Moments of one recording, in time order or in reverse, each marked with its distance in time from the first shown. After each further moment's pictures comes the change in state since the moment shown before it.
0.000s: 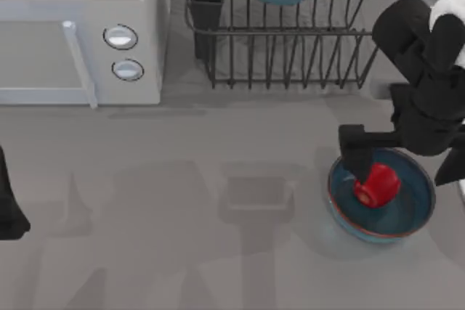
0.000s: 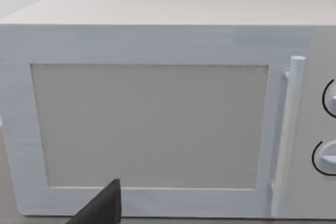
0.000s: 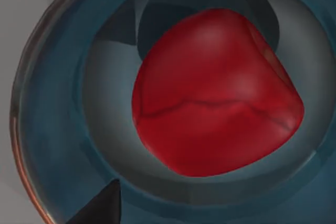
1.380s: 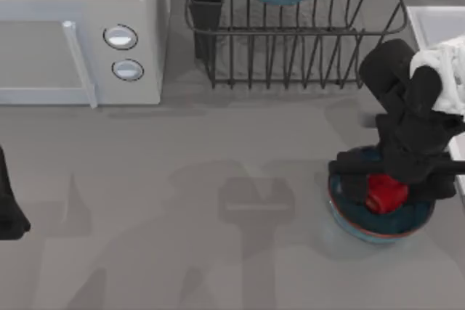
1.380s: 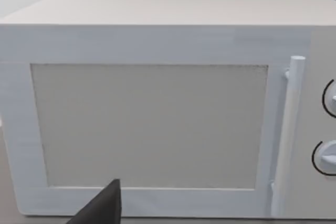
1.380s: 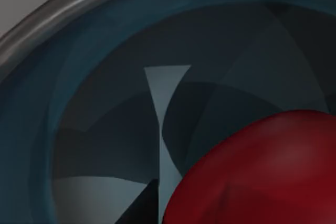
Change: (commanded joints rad) left arm 0.000 0.000 0.000 0.000 0.000 0.000; right arm 0.005 0.101 -0.150 0.246 0.002 0.006
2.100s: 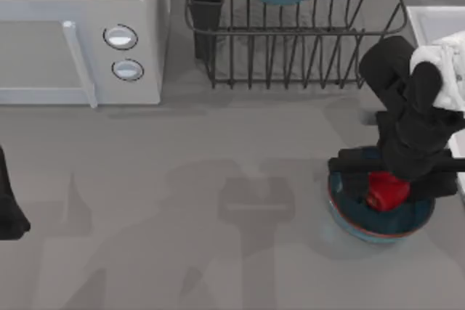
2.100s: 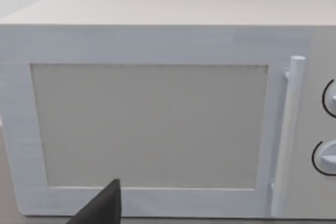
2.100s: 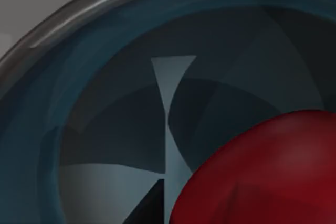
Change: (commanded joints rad) left arm 0.000 0.000 0.000 0.000 0.000 0.000; right arm 0.001 -0.028 0.033 -0.023 0.004 -0.001
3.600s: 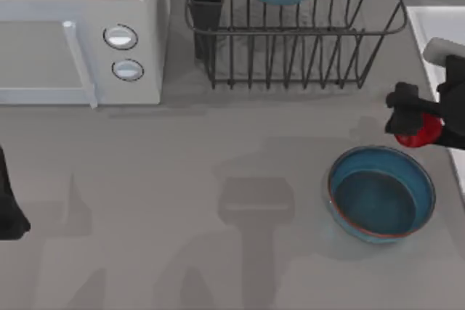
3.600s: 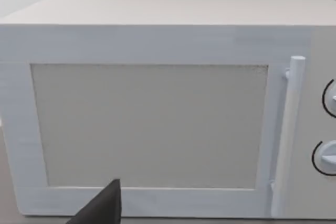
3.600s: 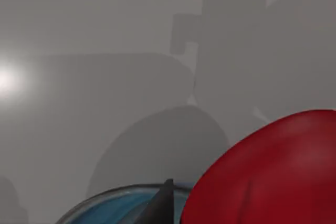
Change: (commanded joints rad) left arm 0.000 0.000 0.000 0.000 0.000 0.000; right arm -0.269 -0.177 -0.124 0.328 -0.263 -0.129
